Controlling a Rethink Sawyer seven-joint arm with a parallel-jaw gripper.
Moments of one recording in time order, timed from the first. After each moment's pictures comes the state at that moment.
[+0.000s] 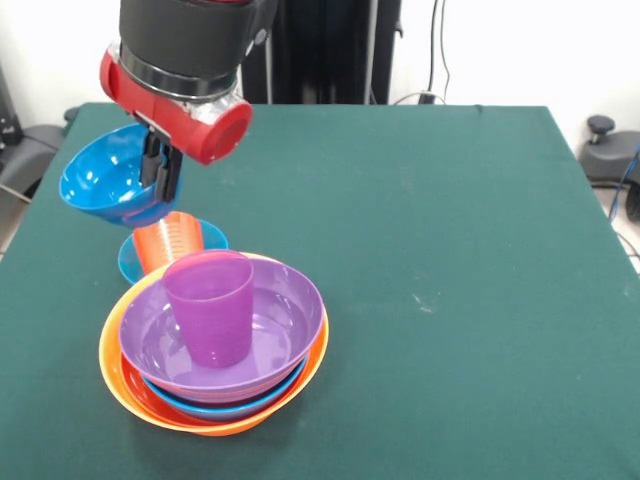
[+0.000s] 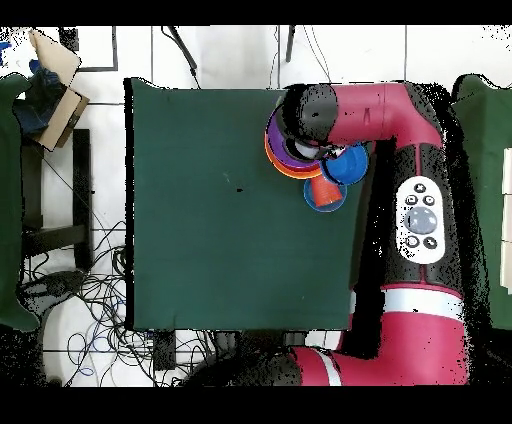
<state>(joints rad) -0.40 -0.55 0.22 1.05 -0.54 1.11 2.33</state>
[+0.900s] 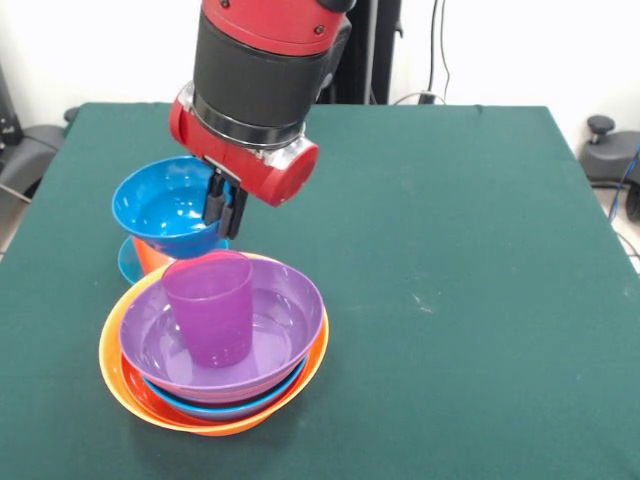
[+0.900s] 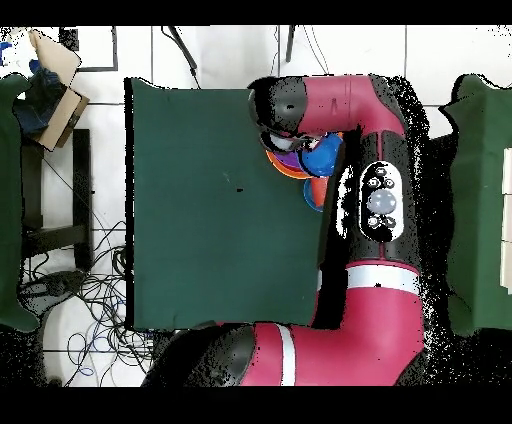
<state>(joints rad) -0.31 -0.47 0.16 0.98 -0.46 1.11 2.33</state>
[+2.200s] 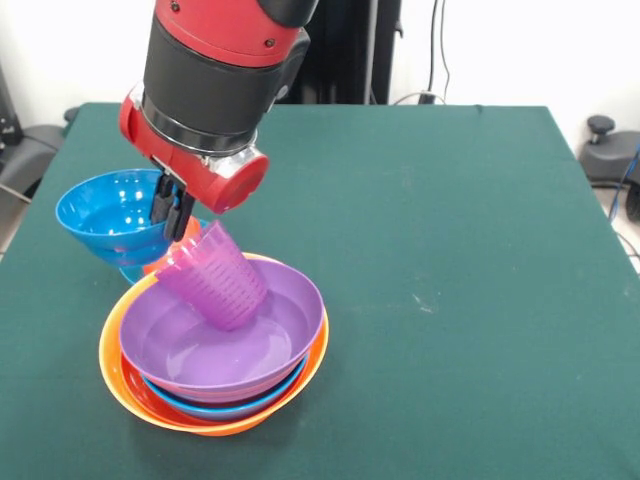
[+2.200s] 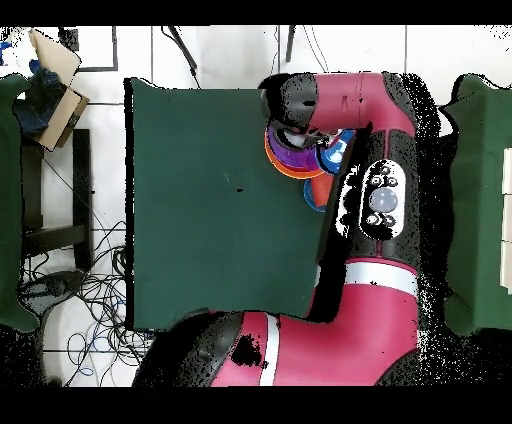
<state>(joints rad) -0.29 -0.42 0.05 0.89 -0.44 1.12 2.33</state>
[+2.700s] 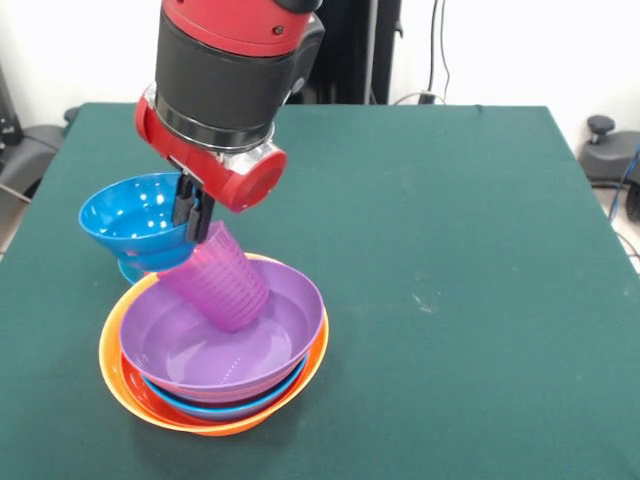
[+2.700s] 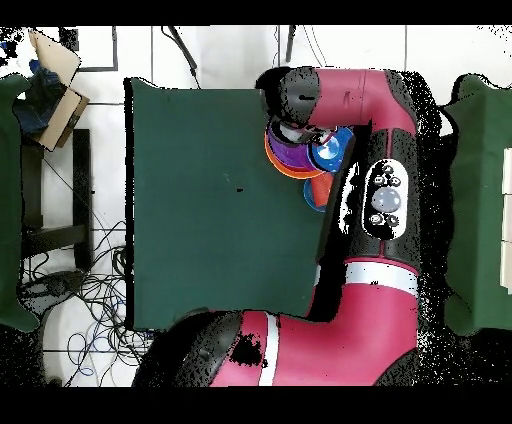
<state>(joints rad) -0.29 -0.42 0.05 0.88 -0.36 1.12 2.33</state>
